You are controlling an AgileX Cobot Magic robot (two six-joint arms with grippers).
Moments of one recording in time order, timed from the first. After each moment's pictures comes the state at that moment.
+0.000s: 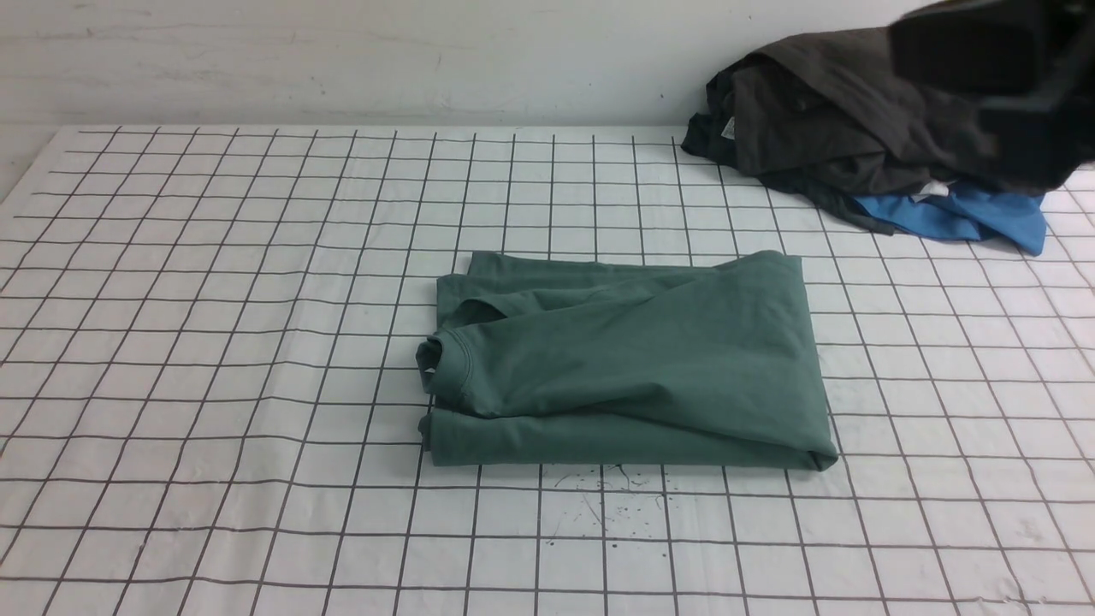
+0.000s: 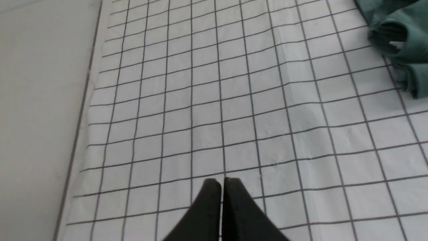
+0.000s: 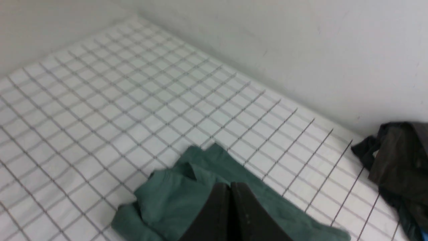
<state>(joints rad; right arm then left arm) 0.50 0.97 -1.16 0.20 0.63 -0.31 -0.30 0.41 -0.72 0.32 1.01 -0.14</state>
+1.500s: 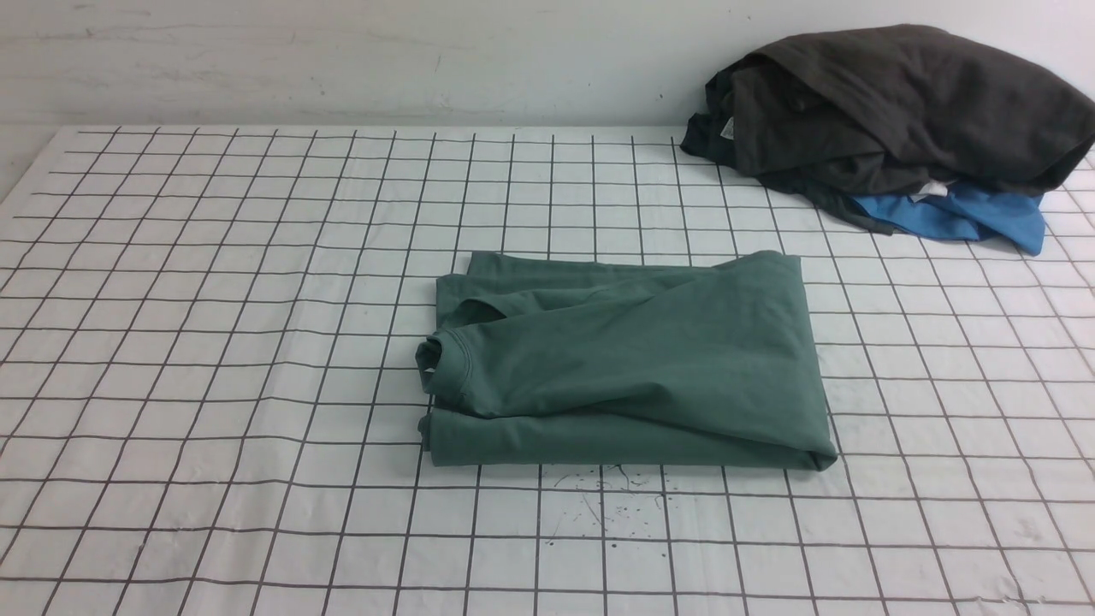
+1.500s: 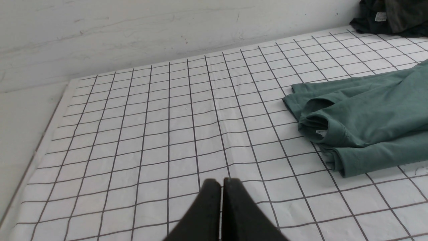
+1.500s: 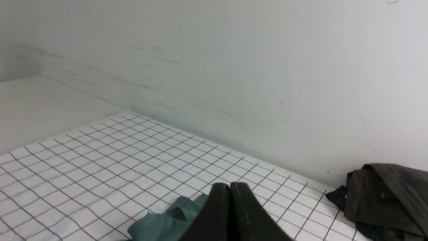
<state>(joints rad) 0.49 0.52 -0.68 0.21 0.36 -0.31 -0.30 0.09 -0.46 0.23 0.74 -0.14</state>
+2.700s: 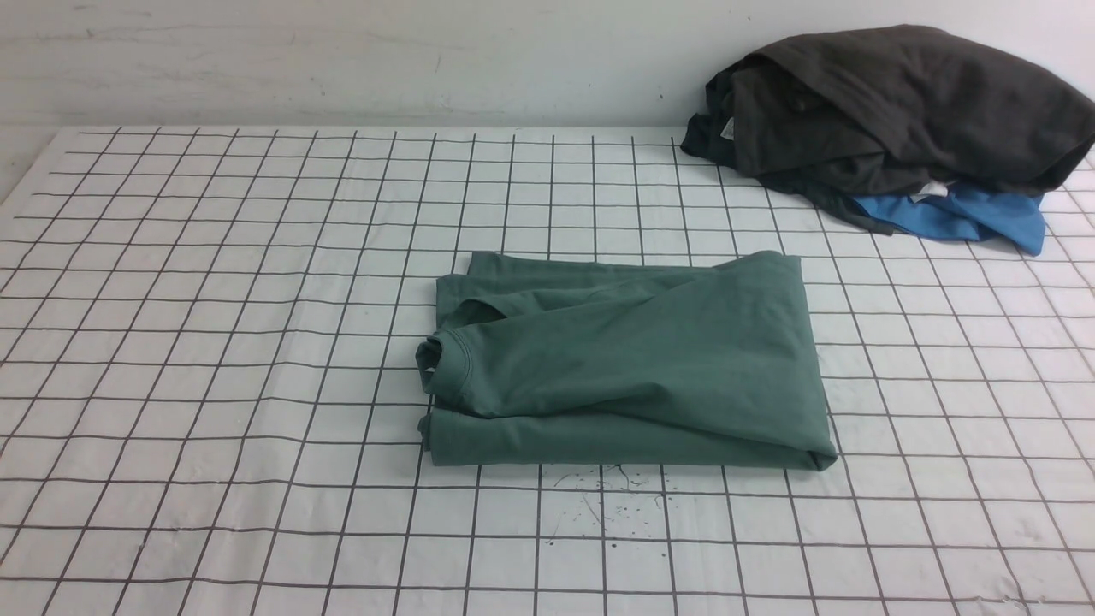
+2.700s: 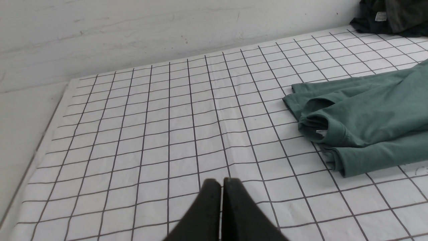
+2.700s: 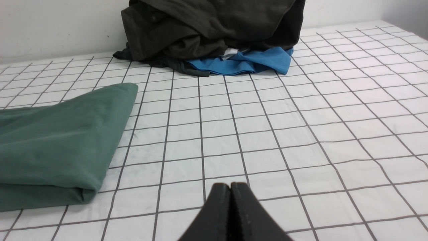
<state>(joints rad) -0.08 -0.01 0.02 -0.09 0.35 0.16 -0.30 0.09 -0.46 0.23 0.73 -0.14</state>
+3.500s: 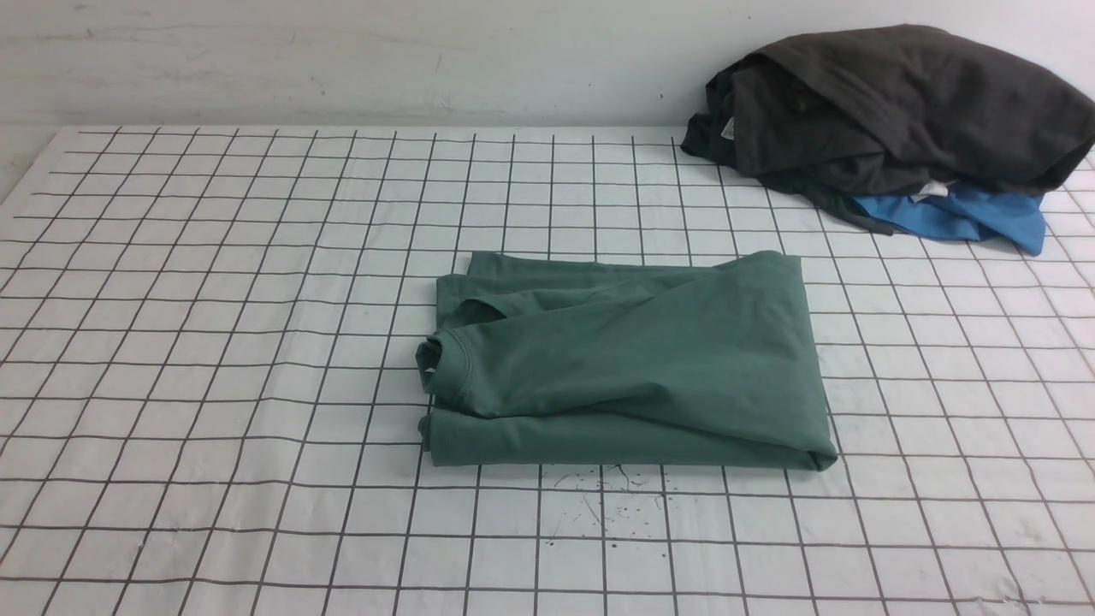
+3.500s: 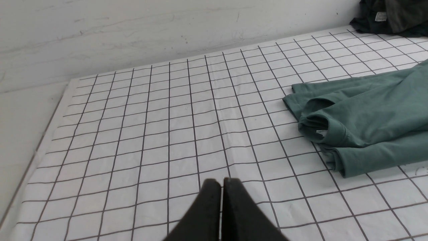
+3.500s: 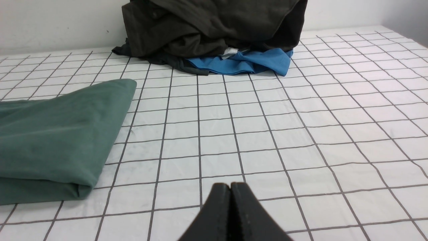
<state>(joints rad) -0.08 -0.01 0.02 -0.09 0.36 0.14 -0.30 0.09 -0.46 0.23 0.73 -0.14</state>
